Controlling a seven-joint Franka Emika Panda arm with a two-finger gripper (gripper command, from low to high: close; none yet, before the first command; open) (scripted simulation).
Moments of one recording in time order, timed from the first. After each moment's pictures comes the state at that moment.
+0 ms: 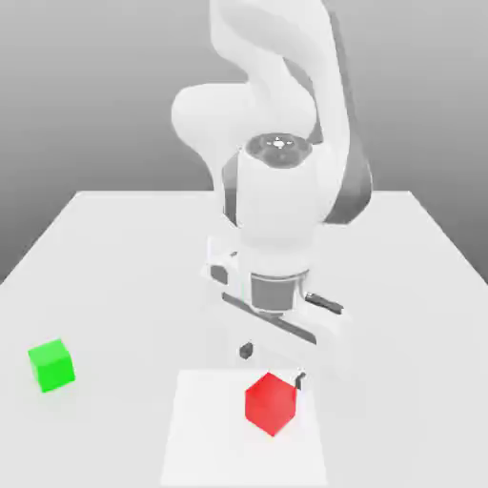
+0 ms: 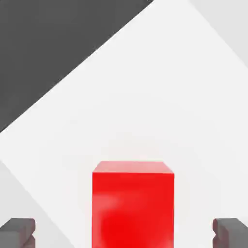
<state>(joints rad) 0.04 0.13 0.05 -2.72 -0.03 2.86 1.62</state>
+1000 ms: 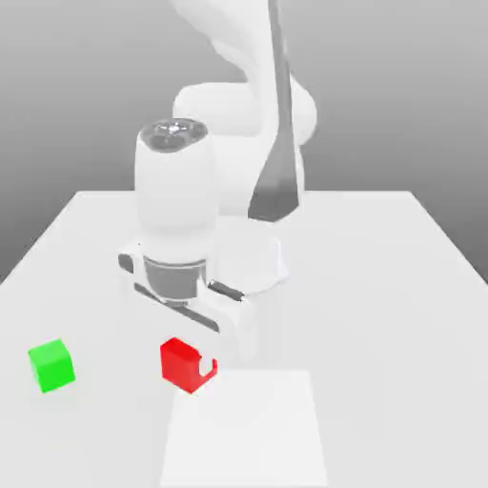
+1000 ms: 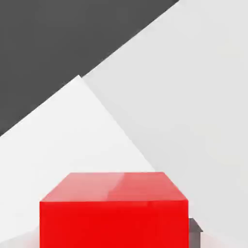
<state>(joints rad) -0.22 0.00 -0.07 -2.70 -0.01 2.72 1.14</state>
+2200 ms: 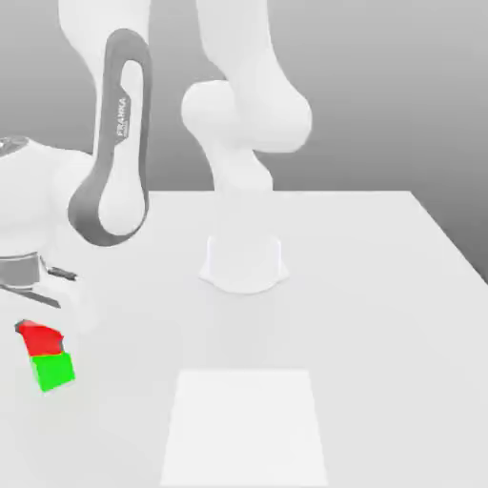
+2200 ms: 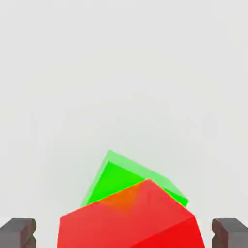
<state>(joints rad) -0.61 0.18 -0.14 -2.64 0.08 2.83 0.41</state>
